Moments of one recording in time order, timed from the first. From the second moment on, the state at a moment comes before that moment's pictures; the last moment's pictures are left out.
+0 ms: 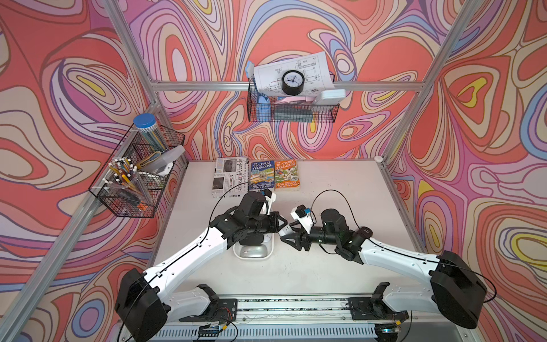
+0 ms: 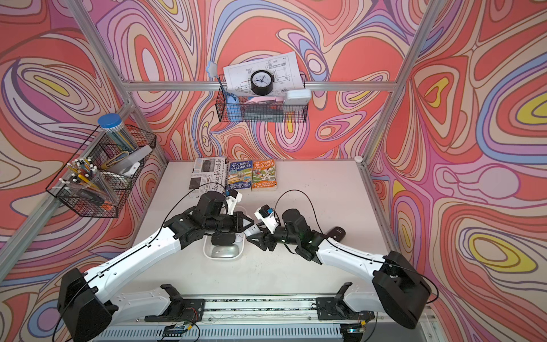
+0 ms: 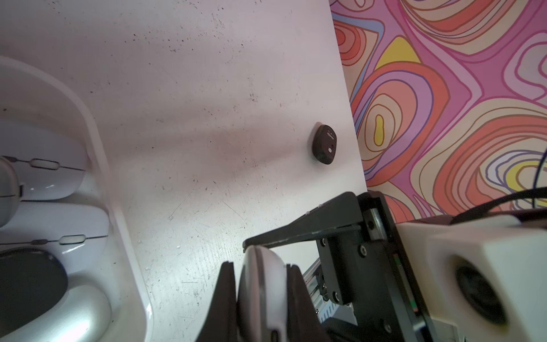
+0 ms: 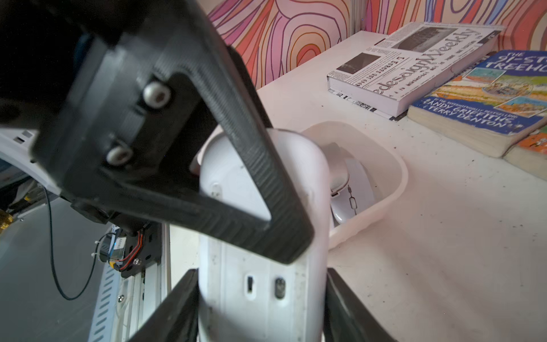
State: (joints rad) left arm -0.67 1.21 0.98 -0.47 0.34 -0.71; right arm 0.77 1.29 0.64 0.27 -0.47 0.11
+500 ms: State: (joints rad) left arm -0.67 1.00 0.96 -0.80 -0.10 -0.61; right arm 0.77 1.29 0.60 0.33 -0.20 0.11
